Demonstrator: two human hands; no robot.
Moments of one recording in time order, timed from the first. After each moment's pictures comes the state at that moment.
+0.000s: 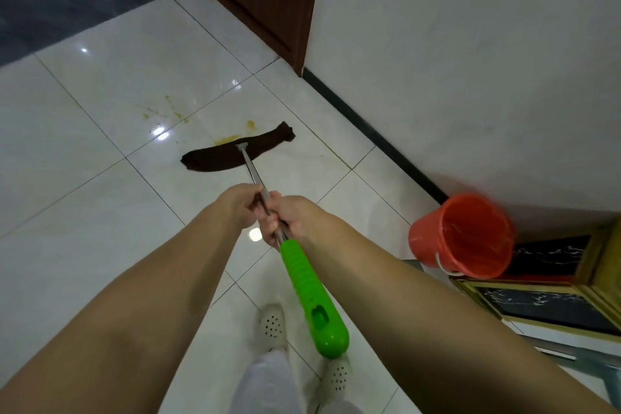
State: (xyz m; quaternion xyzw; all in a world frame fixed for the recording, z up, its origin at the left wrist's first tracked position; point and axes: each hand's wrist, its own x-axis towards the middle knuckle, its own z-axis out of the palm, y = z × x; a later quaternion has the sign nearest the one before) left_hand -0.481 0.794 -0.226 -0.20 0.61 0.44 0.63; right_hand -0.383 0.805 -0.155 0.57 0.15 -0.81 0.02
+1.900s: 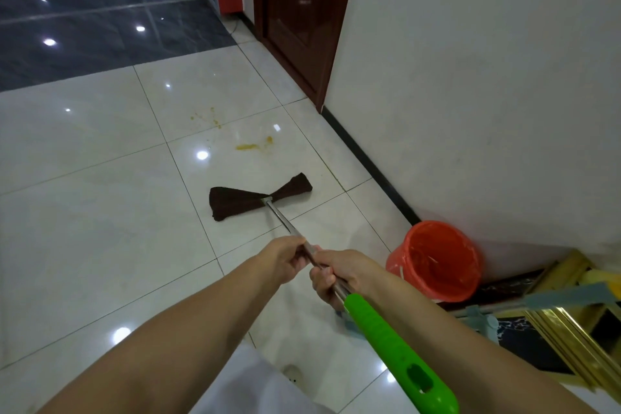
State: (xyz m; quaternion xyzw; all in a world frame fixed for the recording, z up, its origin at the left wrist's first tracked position) left_hand -0.127 0.650 -0.158 -0.21 0.54 0.57 0.58; right_hand -0.024 0.687 -0.074 0.56 0.23 -0.79 0.07
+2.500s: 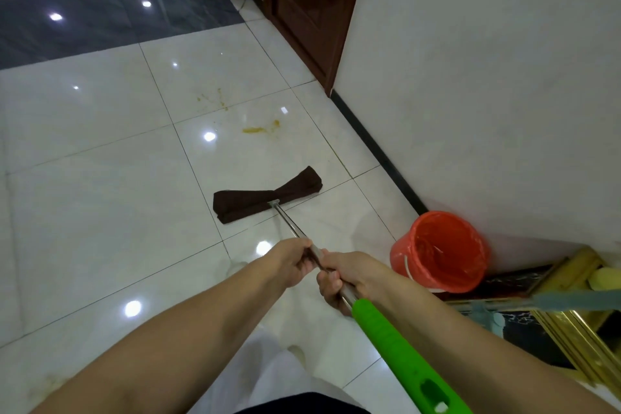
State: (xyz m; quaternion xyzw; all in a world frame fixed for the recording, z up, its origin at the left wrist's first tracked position) left_hand -0.115 0.643 -0.178 -0.24 0.52 0.56 0.60; right_hand -0.018 0.685 -0.078 0.58 0.22 -0.77 0.12
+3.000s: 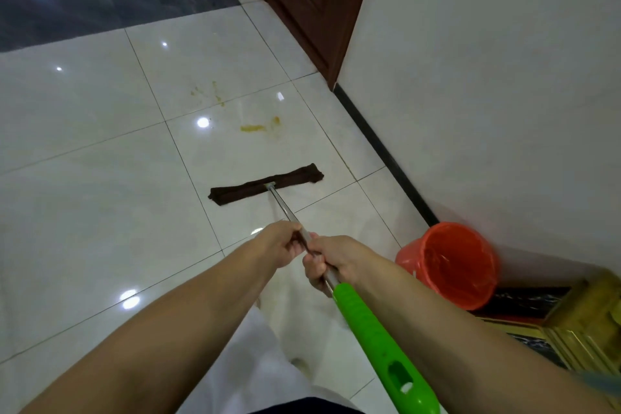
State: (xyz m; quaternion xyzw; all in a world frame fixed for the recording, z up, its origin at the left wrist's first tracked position) left_hand -0.242 0.704 -0.189 -0.24 0.53 0.56 0.59; right_hand -0.150 0.744 -0.097 0.60 0.23 -0.76 0.12
